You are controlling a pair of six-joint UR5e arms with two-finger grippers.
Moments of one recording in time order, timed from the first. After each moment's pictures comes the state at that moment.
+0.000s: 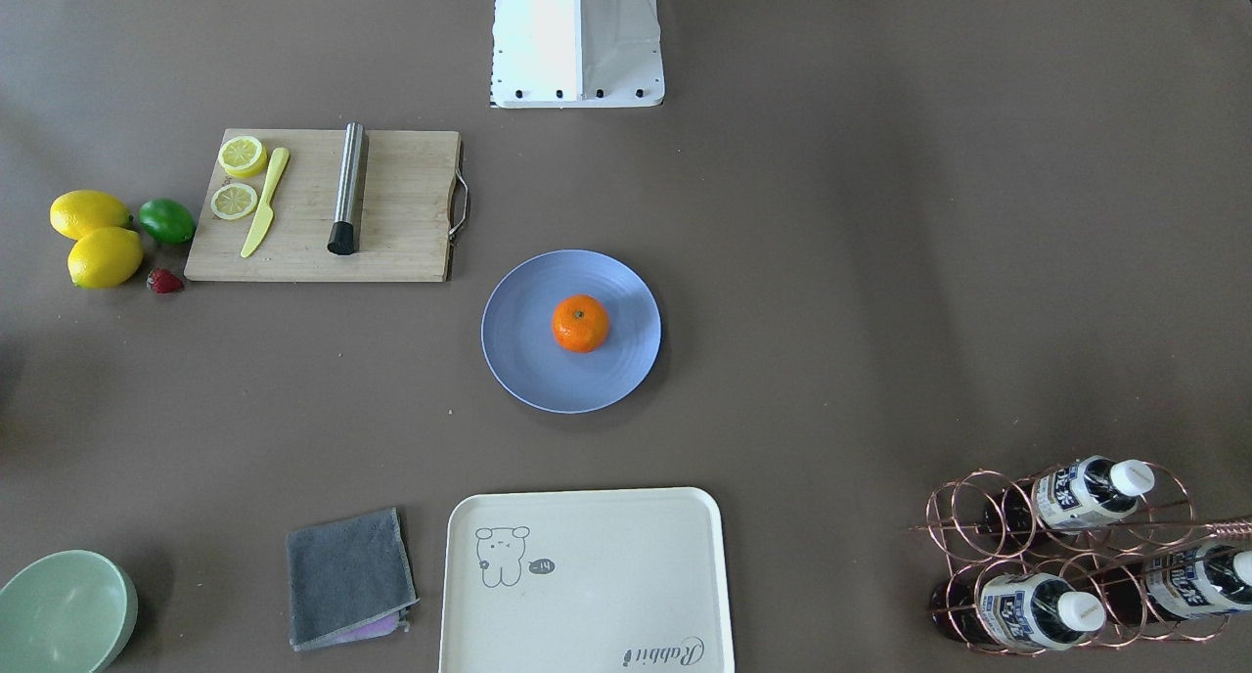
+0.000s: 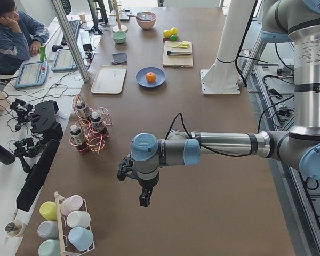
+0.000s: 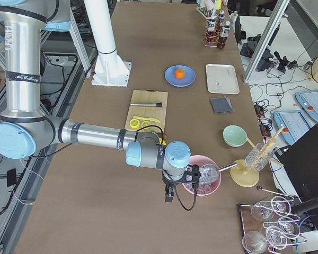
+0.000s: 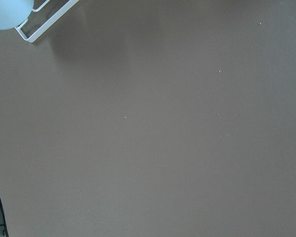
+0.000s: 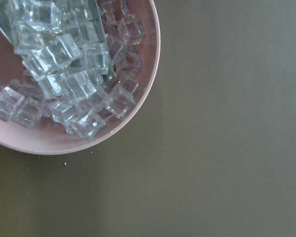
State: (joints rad) left arm -1.64 -1.45 -1.70 -1.51 -2.25 0.29; right arm 1.60 -1.65 1.55 -1.55 2.32 -0.02
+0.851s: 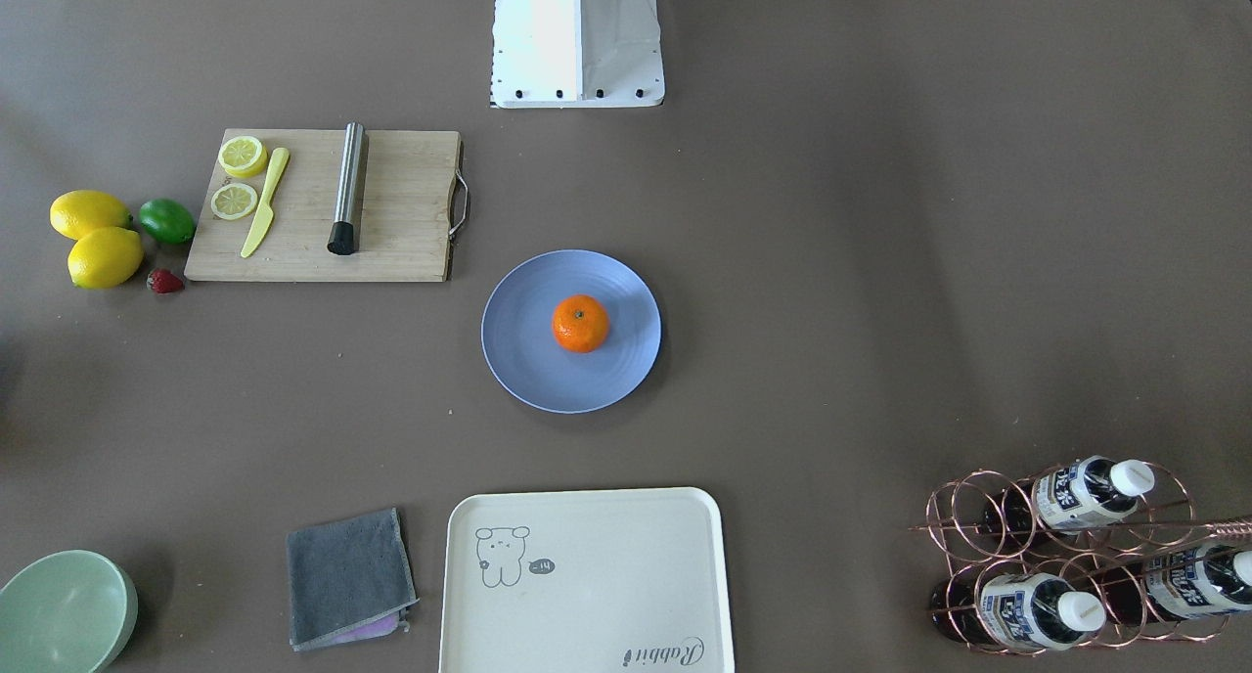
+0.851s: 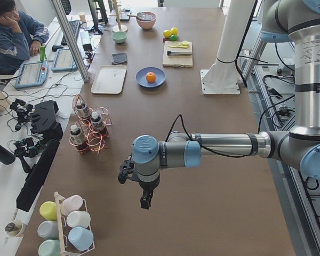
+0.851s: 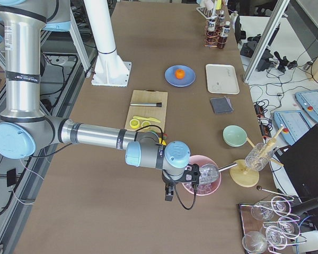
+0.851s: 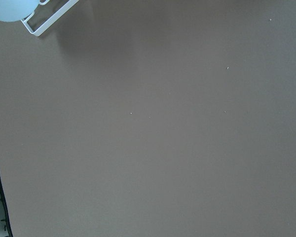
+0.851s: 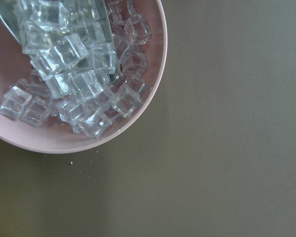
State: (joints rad) left arm -1.64 -1.45 -1.69 -1.52 -2.24 0.28; right arm 1.60 -1.65 1.56 -1.55 2.33 -0.02
